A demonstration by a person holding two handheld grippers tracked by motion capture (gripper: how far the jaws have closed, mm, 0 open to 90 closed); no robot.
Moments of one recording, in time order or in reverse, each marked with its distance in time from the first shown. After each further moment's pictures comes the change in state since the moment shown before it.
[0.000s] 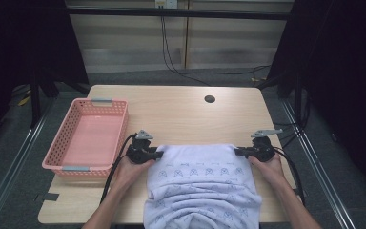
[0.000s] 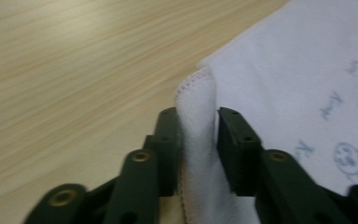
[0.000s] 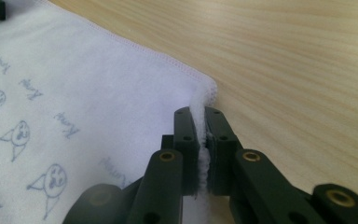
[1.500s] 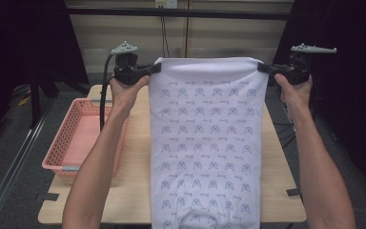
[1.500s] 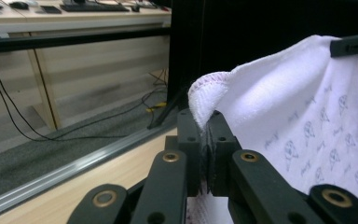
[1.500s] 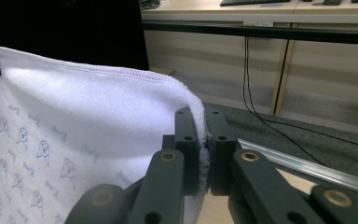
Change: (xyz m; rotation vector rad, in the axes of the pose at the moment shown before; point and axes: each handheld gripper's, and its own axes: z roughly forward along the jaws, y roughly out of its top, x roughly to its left) left arm 0.037 0.197 -0.113 -0.474 0.024 0.026; right arm -0.030 0.206 -0.125 -0.437 -0.111 -0.013
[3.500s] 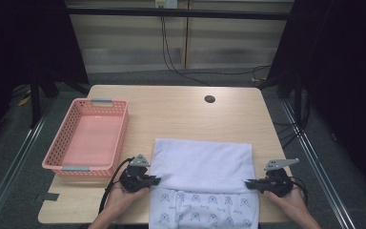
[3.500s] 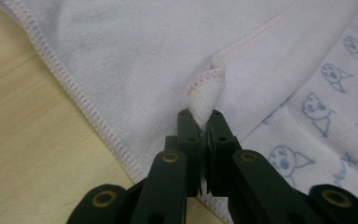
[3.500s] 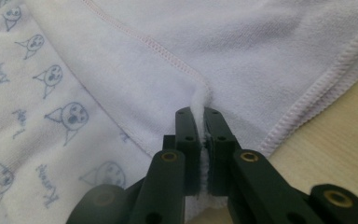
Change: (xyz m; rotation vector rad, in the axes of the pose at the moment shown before) left arm -0.090 -0.245 -0.052 0.547 -0.152 -0.029; right arm 0.084 -0.269 -0.069 0.559 0.217 -0.018
